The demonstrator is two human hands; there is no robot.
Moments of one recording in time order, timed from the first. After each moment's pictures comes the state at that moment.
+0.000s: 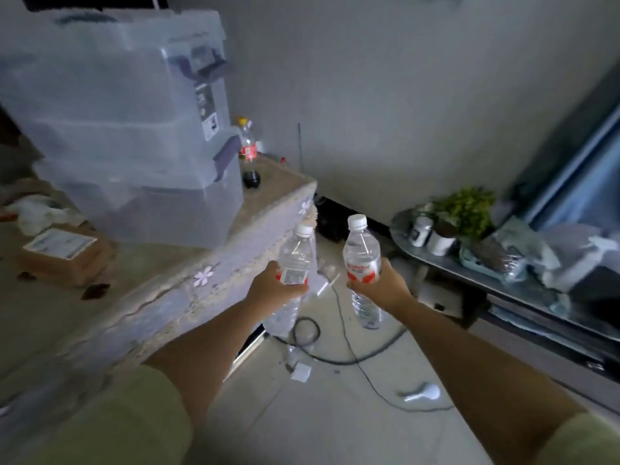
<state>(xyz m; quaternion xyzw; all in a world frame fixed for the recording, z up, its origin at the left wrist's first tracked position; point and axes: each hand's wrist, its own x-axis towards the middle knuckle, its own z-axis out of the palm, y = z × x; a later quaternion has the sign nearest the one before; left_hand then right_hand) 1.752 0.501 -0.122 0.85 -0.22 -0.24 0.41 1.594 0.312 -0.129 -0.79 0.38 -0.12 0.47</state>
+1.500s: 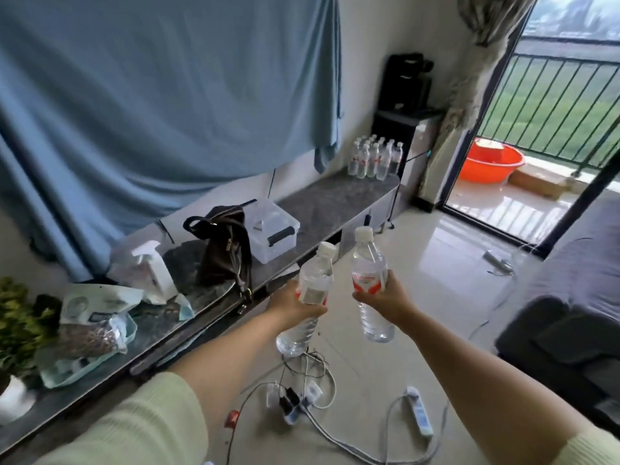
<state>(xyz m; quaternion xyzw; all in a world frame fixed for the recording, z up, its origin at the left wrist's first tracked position) 1.130 0.049 -0.142 0.43 -0.77 -0.46 0.11 0.946 0.179 -0.122 -0.32 0.79 -0.44 0.28</state>
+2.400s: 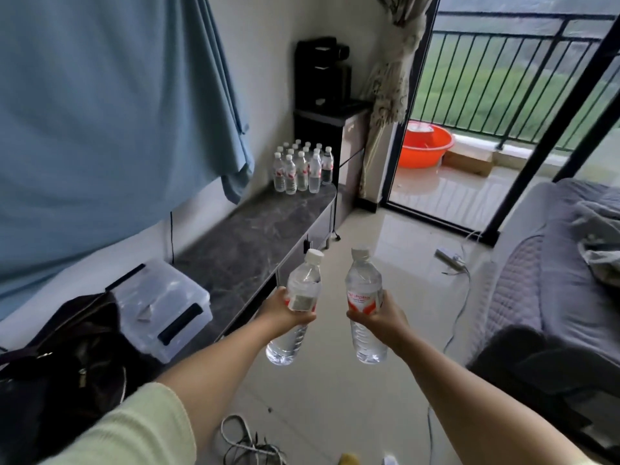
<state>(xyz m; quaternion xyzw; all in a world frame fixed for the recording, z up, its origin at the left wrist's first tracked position) 0.775 -0.124 -0.163 0.37 -0.81 -0.45 0.01 0.639 0.064 -0.177 -0.18 0.84 -0.45 0.24</state>
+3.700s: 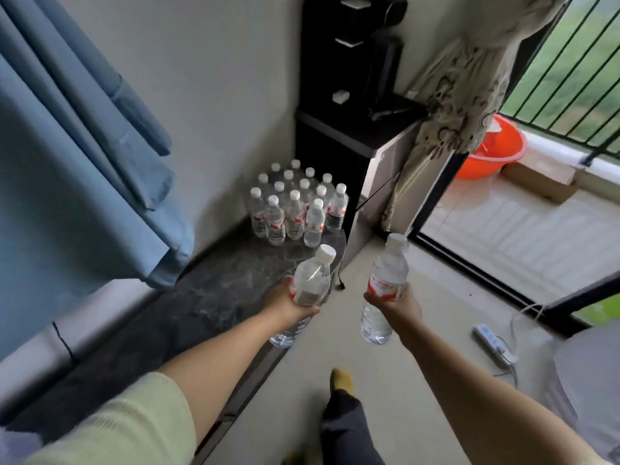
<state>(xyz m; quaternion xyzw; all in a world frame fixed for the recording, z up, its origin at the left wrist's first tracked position) 0.237 -0.469 -0.203 0.41 -0.78 -0.47 -0.01 0.080 -0.295 -0.198 -0.06 0.83 -0.49 0.28</state>
